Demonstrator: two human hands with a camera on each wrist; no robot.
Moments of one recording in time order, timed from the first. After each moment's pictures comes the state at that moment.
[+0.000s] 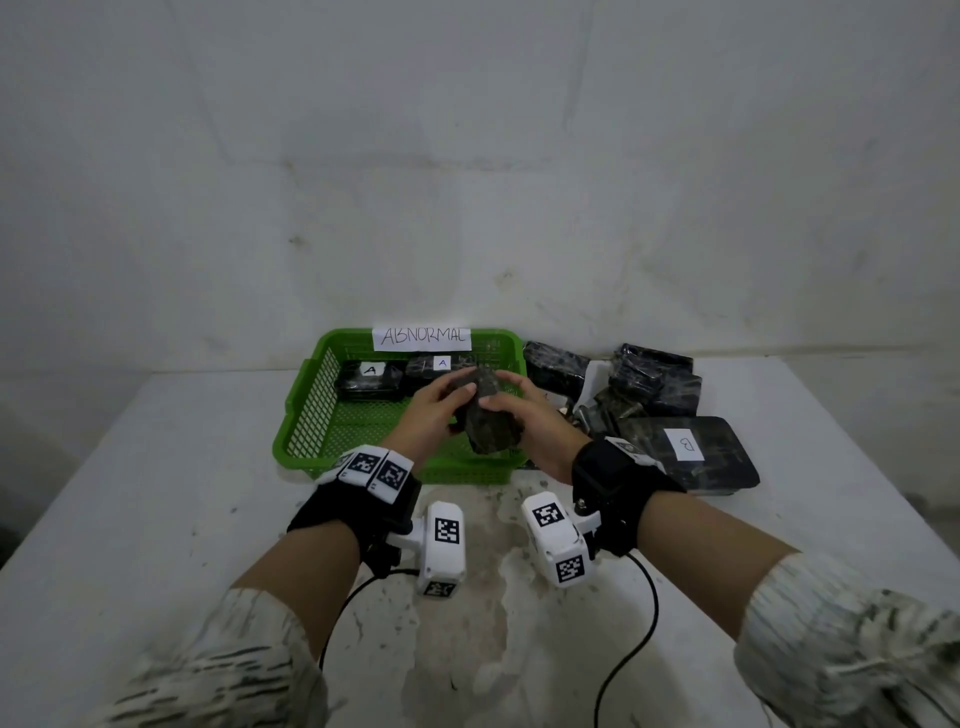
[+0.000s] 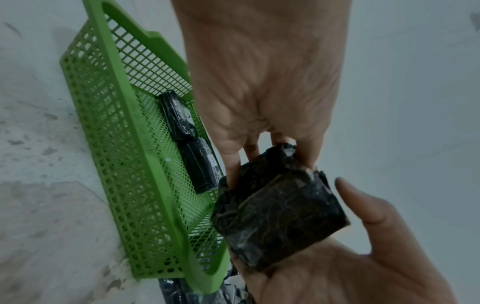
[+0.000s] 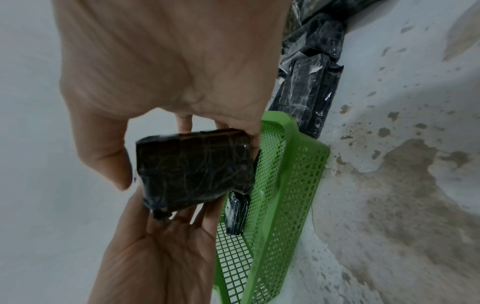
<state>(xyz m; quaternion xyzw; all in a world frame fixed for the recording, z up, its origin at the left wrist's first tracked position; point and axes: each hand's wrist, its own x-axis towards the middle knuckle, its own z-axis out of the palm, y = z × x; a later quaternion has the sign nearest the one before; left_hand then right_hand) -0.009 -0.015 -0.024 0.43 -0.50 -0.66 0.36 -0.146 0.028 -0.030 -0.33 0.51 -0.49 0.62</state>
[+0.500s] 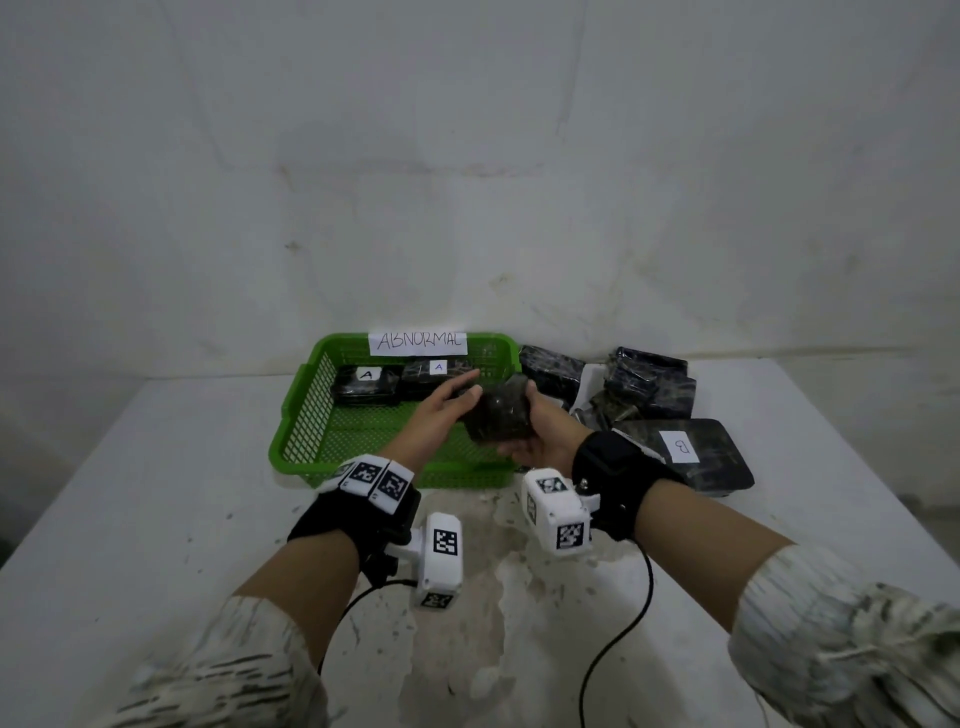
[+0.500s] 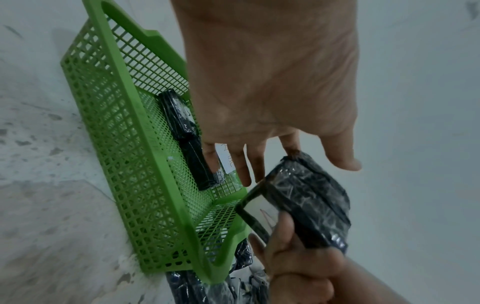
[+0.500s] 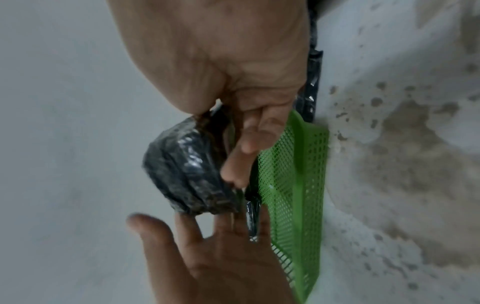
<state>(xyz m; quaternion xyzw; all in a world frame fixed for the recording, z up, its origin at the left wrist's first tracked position) -0.009 -0.004 -0.018 0.43 -0.59 -0.61 0.30 -0.163 0.016 -0.041 -0.20 0.59 -0.44 0.65</state>
